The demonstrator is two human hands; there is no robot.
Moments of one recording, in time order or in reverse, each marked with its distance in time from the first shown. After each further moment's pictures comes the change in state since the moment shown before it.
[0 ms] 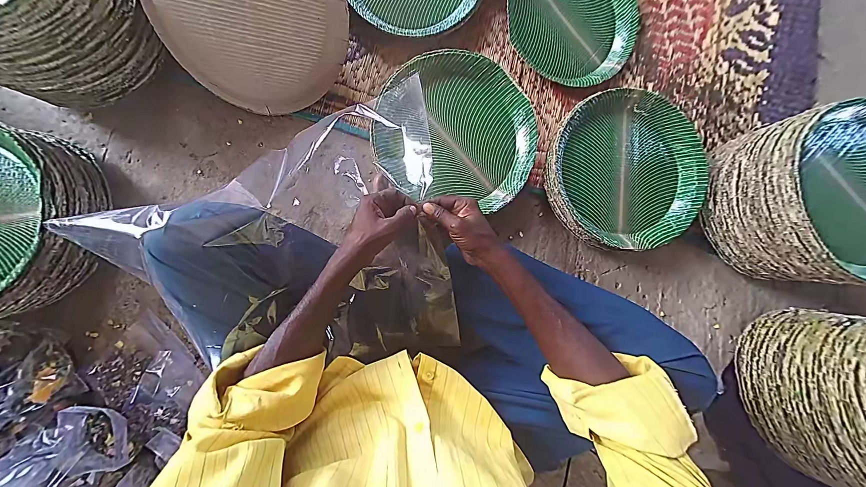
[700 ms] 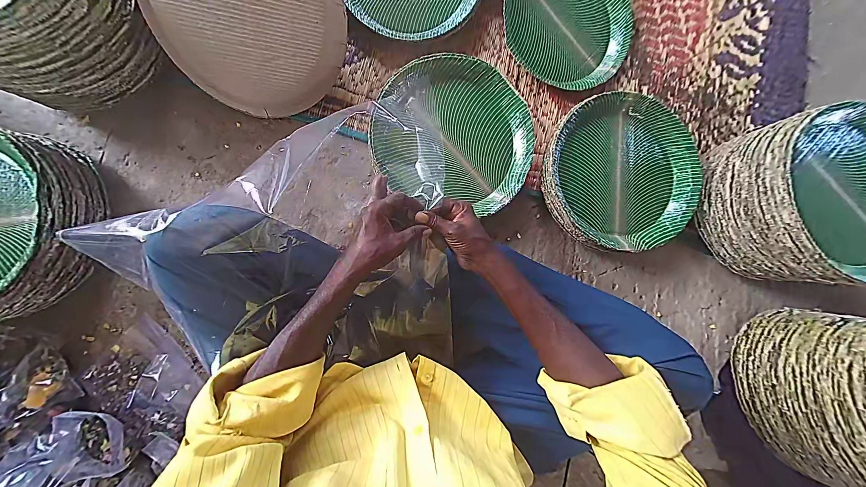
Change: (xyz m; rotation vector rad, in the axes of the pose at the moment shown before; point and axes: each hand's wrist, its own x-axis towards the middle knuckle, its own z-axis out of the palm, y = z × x) left_hand -0.006 -0.002 0.004 0.303 -0.034 0.108; right_hand -0.001 0.004 0.004 0.108 0.019 0.049
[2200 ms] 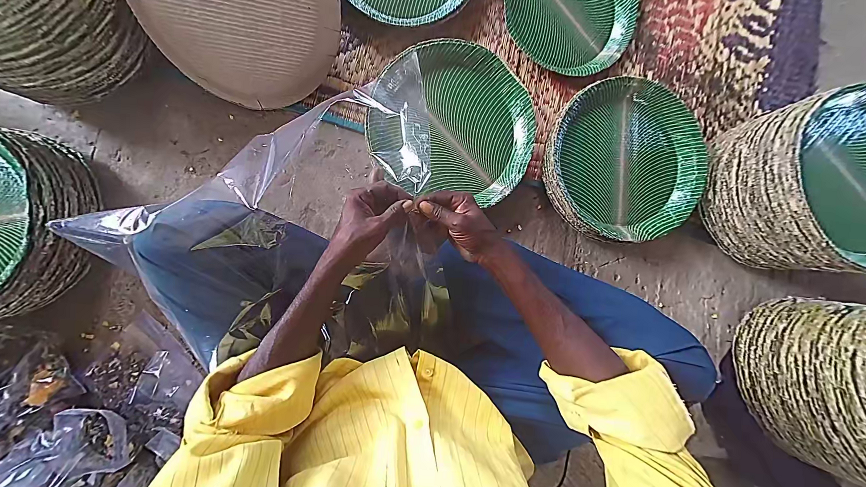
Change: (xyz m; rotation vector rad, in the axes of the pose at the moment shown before) left_hand -0.001 0.004 -0.010 -0.354 0.050 0.012; right_hand -0.002 -0.007 -0.004 0.030 -0.131 -0.054
